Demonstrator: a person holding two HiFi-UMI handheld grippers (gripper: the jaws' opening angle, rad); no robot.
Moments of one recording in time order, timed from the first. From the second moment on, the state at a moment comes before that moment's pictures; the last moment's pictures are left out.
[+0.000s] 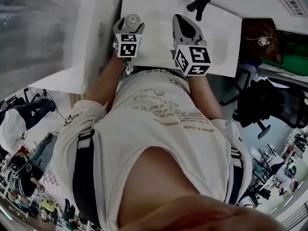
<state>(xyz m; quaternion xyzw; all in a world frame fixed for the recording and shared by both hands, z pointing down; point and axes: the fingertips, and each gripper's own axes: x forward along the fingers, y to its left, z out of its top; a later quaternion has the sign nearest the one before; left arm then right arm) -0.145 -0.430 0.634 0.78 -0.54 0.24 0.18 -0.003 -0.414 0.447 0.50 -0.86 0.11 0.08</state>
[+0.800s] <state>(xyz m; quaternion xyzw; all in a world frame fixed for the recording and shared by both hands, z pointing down) -0.147 -0.446 0.672 0.78 -0.53 0.28 0.20 0.027 -0.407 0.449 0.54 -0.83 0.11 0.09</state>
